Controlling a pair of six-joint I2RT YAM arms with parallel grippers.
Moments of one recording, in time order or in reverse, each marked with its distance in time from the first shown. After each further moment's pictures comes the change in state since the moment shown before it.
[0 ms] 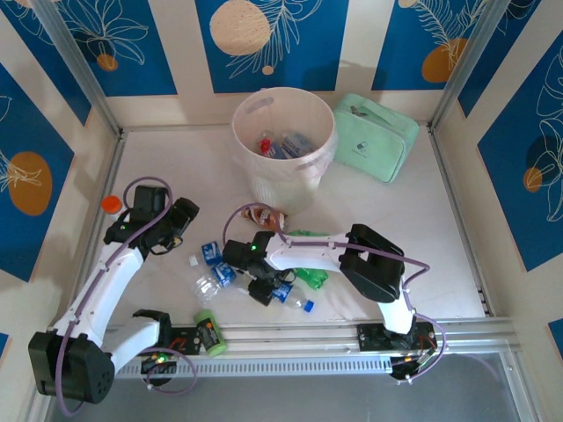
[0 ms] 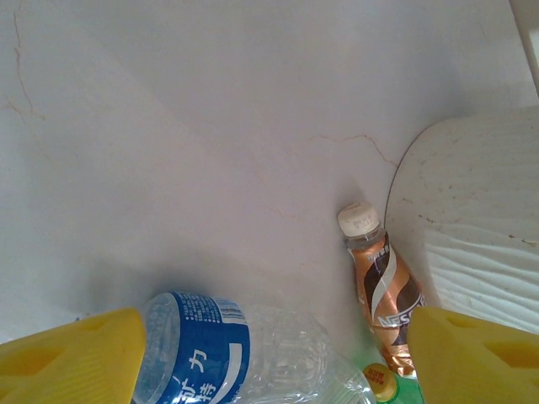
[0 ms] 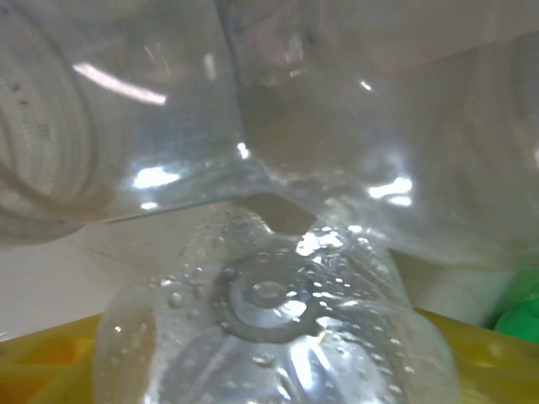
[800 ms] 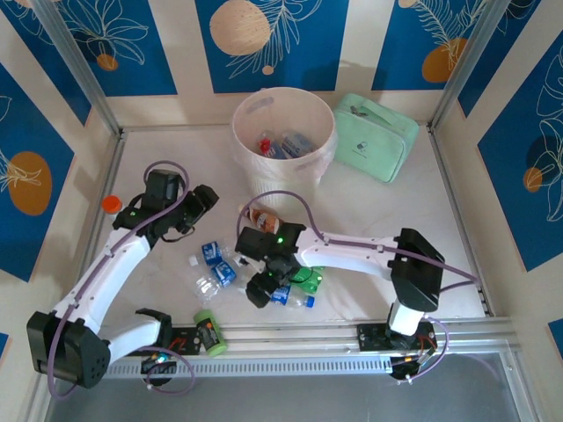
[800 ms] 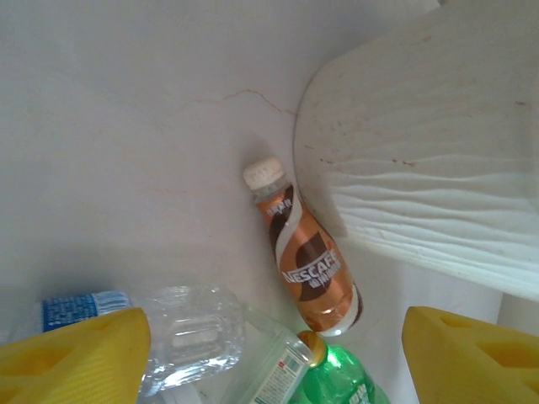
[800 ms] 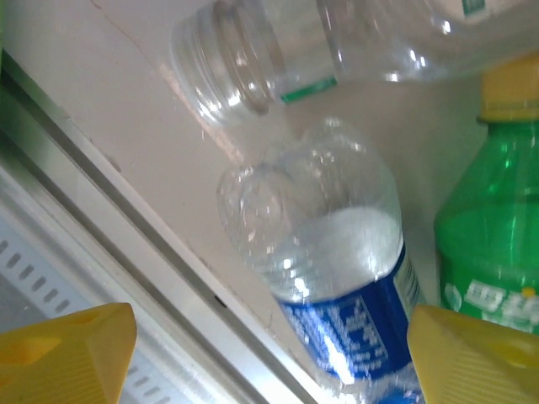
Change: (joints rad) left arm -0.116 0.090 0.118 0.056 0.069 0.078; right arm -0.012 -0.236 -0.062 0.021 -0.189 0.125
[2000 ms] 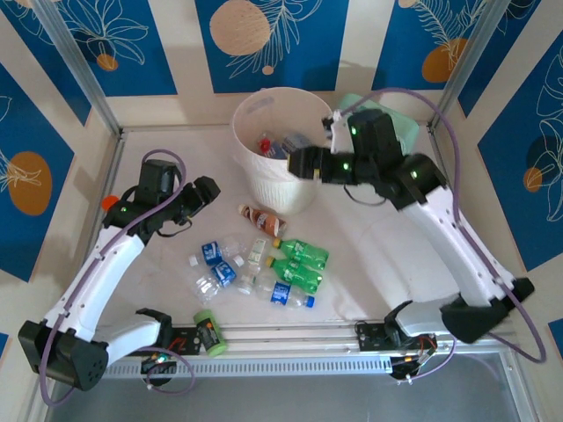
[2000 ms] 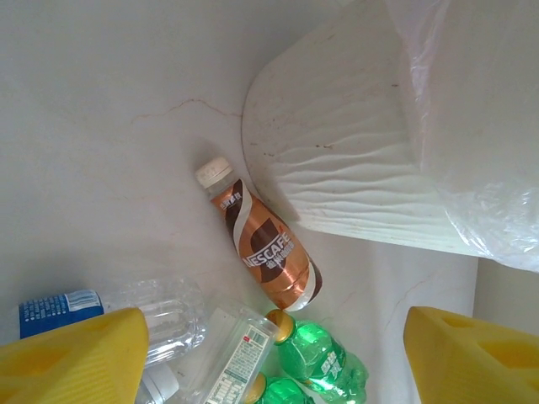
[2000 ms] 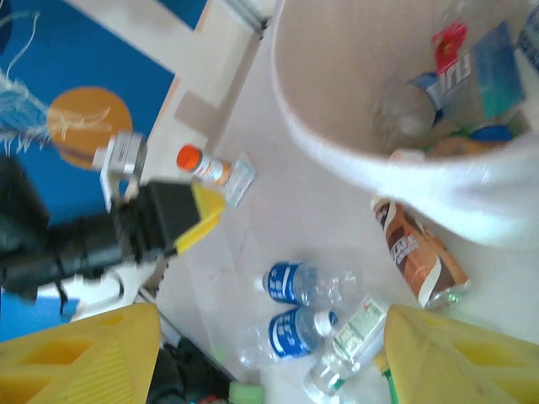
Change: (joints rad) left arm -0.034 -0.002 0.148 -0.095 0.032 0.085; right arm -0.562 -0.445 0.296 0.103 -0.179 0.262
